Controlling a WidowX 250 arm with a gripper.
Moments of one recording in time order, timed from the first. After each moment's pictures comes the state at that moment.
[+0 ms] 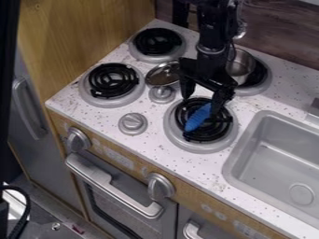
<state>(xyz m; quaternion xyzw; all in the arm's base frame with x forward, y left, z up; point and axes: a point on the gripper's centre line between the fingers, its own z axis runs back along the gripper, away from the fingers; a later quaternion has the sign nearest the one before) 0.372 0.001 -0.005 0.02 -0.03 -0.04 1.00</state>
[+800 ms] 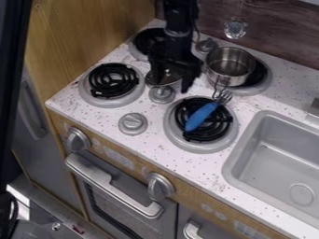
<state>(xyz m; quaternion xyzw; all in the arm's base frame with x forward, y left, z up) 0.403 0.091 -0.013 0.02 -0.02 0.05 1.00</state>
